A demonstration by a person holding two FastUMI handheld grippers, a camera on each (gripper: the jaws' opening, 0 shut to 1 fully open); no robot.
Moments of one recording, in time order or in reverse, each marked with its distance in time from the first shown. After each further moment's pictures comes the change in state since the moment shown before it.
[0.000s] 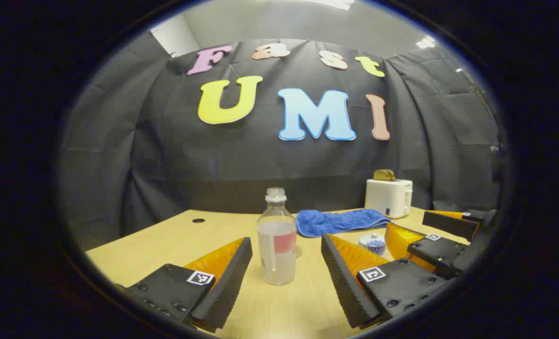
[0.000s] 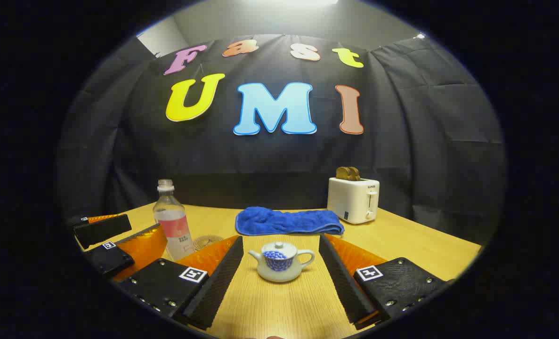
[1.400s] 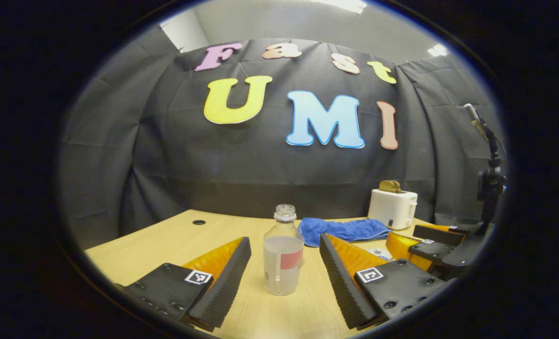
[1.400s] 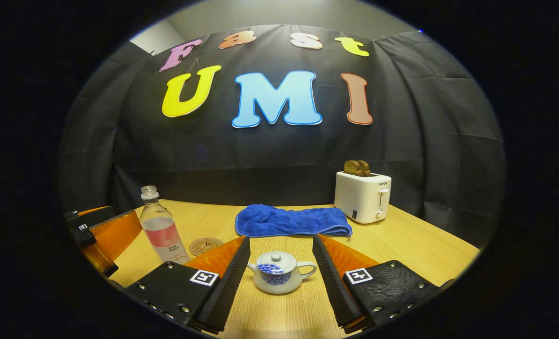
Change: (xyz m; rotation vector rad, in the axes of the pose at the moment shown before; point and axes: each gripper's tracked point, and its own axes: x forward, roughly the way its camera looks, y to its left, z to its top) left arm 0.015 0.007 0.005 -0.048 0.007 -0.009; right arm 0.042 -0.004 -0.011 -0.013 0.068 0.044
